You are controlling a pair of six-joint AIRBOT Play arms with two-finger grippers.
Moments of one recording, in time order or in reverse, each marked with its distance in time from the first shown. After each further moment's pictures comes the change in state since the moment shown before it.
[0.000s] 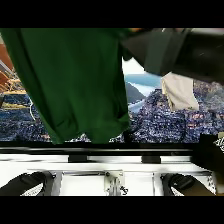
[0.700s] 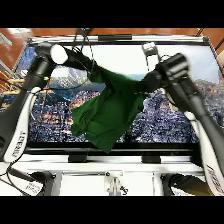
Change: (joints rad) left arm -0.040 -0.628 0.000 -0.190 -0.557 -0.101; right arm -0.002 -0.400 -0.193 -0.735 -0.149 0.198
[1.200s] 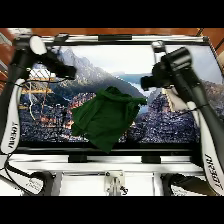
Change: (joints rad) left arm 0.241 0.002 0.055 0.038 -0.428 -0.121; right arm -0.134 -0.030 0.061 0.021 -0.099 -0.001
